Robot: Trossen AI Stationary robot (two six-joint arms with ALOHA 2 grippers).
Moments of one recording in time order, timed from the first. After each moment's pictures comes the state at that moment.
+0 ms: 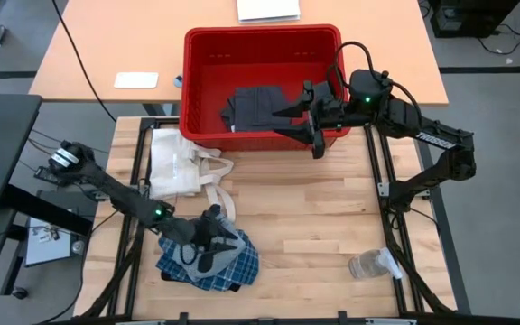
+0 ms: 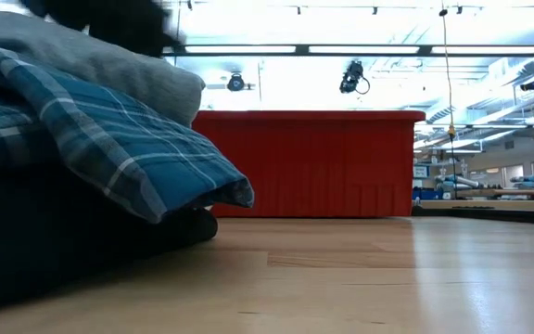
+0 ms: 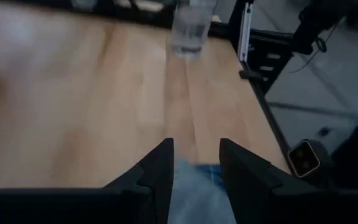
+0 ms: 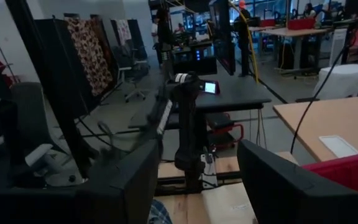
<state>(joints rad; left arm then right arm) -0.53 1.33 0.63 0.29 -0.34 -0.41 -0.20 1.41 1.72 -0.36 -0.28 0.14</state>
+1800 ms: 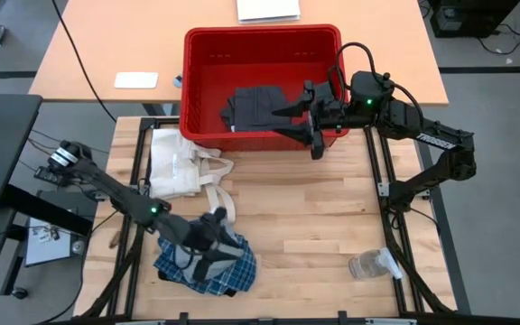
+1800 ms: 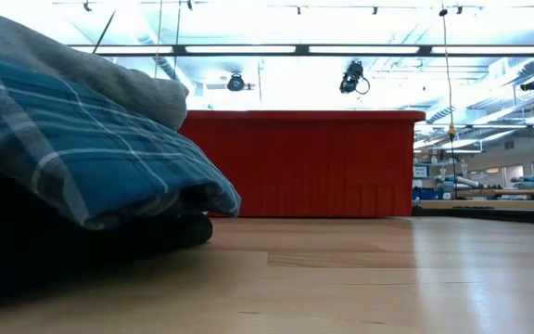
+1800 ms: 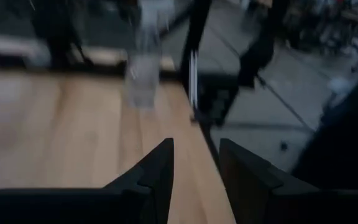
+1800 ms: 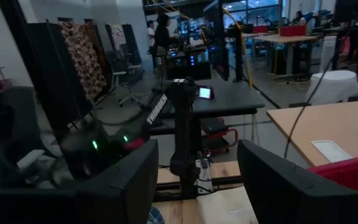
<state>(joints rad) -0.54 1.29 0.89 0.17 -0.26 -0.30 -0.19 1.40 1.72 -0.34 -0.23 0.13</state>
